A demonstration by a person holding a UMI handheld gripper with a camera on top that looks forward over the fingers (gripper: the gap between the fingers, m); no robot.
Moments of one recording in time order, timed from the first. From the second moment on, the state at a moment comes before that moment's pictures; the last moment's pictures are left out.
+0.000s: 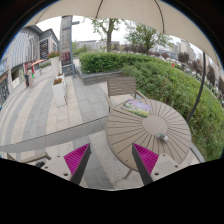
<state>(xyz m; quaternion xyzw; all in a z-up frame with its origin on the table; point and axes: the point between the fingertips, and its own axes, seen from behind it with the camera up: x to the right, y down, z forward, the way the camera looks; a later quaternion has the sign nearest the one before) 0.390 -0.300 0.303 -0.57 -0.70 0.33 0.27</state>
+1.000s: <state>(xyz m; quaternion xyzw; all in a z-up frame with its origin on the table) 0.331 -0.016 0.161 -0.68 -0.56 0.27 0.38</state>
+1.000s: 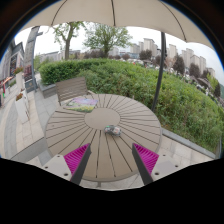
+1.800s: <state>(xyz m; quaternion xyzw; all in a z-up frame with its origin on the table) 0.147 0.080 -0.009 -0.67 -0.57 0.28 0.38</state>
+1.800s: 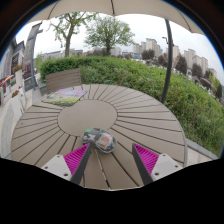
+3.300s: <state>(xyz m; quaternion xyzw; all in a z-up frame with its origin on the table) -0.218 -0.121 0.069 -0.69 -0.54 0.32 0.36</state>
